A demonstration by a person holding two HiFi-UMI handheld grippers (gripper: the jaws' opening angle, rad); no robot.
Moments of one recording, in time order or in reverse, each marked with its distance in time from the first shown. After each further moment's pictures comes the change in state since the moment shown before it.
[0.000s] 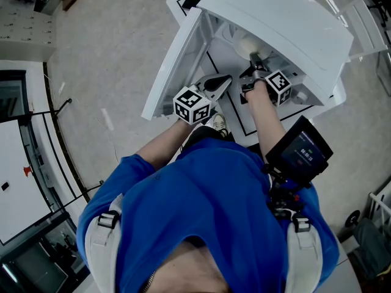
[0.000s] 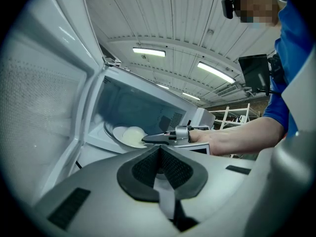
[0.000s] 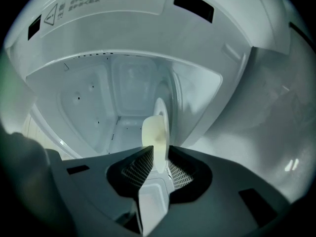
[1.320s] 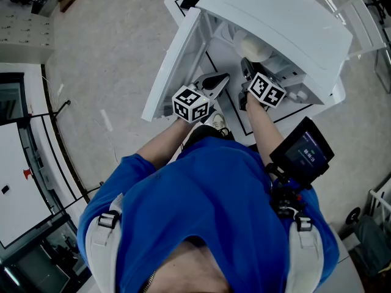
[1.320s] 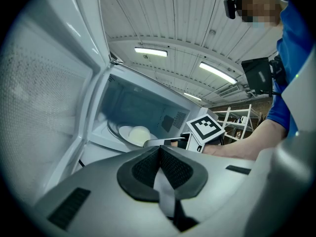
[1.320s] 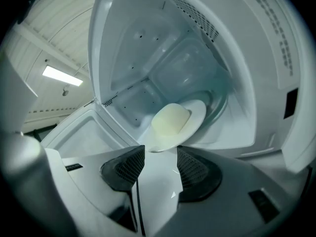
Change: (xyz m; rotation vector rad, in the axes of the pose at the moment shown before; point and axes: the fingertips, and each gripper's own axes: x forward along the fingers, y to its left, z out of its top) left arm 0.000 0.011 -0.003 -0.015 0.000 0.011; right arm -0.007 -0.002 -0.020 -0.892 0.148 -0.109
